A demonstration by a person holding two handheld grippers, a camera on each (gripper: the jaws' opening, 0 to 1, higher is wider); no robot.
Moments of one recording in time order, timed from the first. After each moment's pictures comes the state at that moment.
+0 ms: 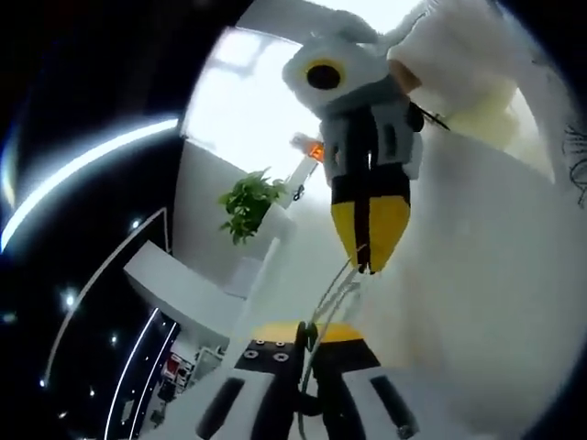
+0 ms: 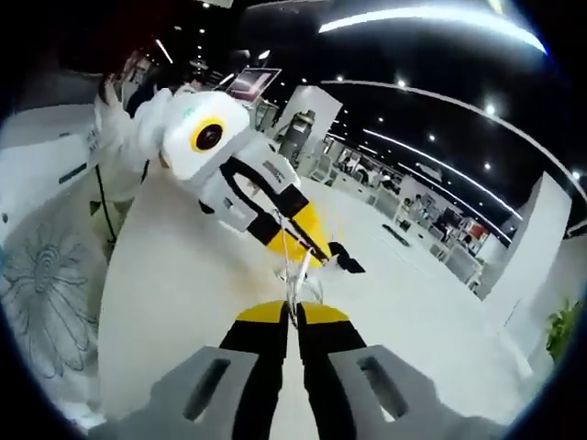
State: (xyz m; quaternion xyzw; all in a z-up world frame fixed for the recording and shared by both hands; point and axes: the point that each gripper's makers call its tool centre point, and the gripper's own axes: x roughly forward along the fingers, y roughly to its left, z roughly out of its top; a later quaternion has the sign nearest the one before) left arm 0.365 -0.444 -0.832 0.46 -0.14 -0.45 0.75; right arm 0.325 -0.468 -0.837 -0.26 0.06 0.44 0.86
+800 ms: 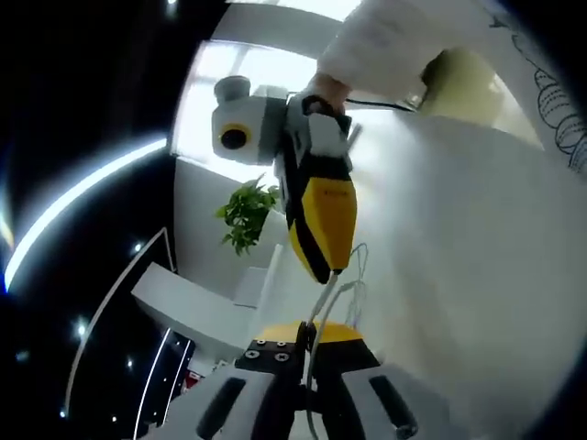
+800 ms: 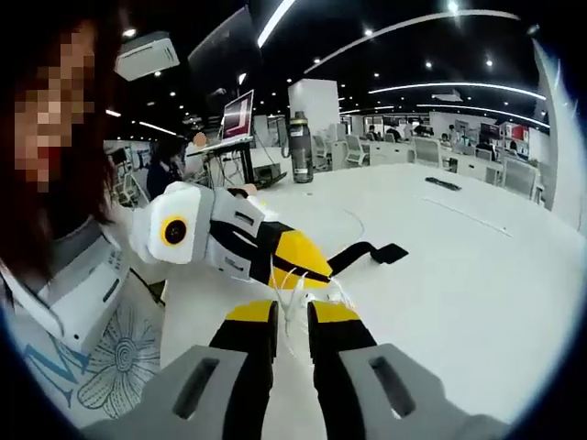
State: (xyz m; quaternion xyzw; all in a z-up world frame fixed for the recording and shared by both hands) left arm 0.368 -0.448 -0.822 0.50 -0.18 -0.44 0.72; right arm 0.337 -0.453 -0.820 -0.09 0.18 0.53 0.82
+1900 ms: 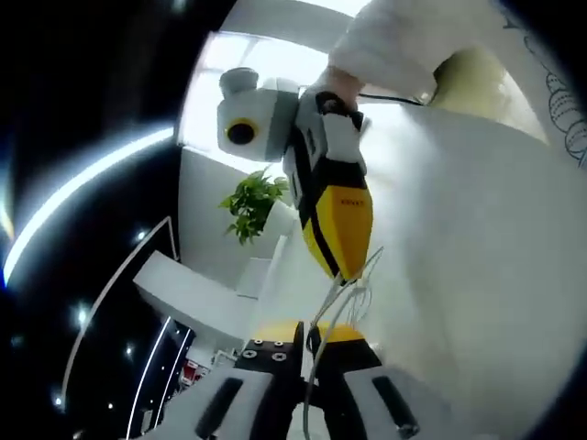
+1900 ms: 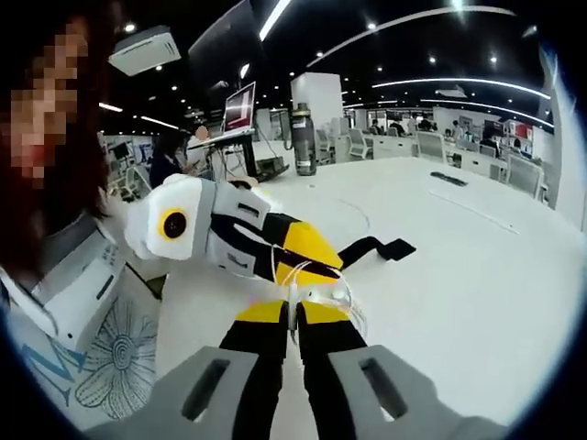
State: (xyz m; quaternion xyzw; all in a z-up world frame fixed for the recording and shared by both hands) left arm 0.373 -0.439 -0.822 0.49 -0.16 -0.43 0.74; right arm 0.336 -0.448 -0.828 -0.09 0.19 0.54 0.82
